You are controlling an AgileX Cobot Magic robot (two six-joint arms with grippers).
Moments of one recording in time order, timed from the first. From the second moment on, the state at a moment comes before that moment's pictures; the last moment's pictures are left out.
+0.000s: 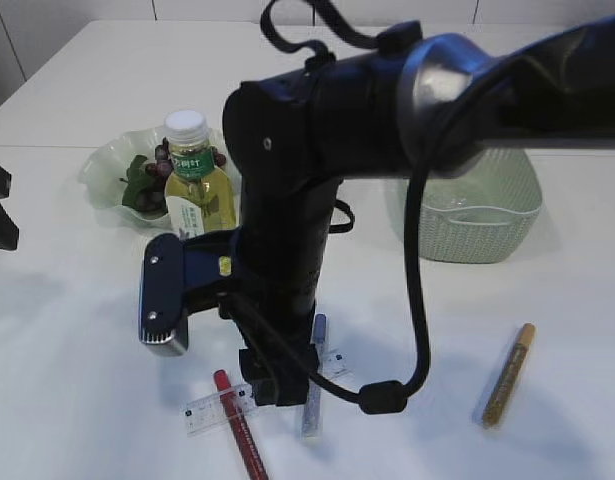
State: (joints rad) left arm -0.05 1.47 -0.97 -0.17 0.72 -0.13; right arm 0.78 2.02 -1.54 0.14 1.06 -1.04
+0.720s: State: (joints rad) left arm -0.05 1.50 -0.96 -0.17 0.71 -0.13; right arm 0.78 2.15 -1.54 0.04 0.95 -1.04
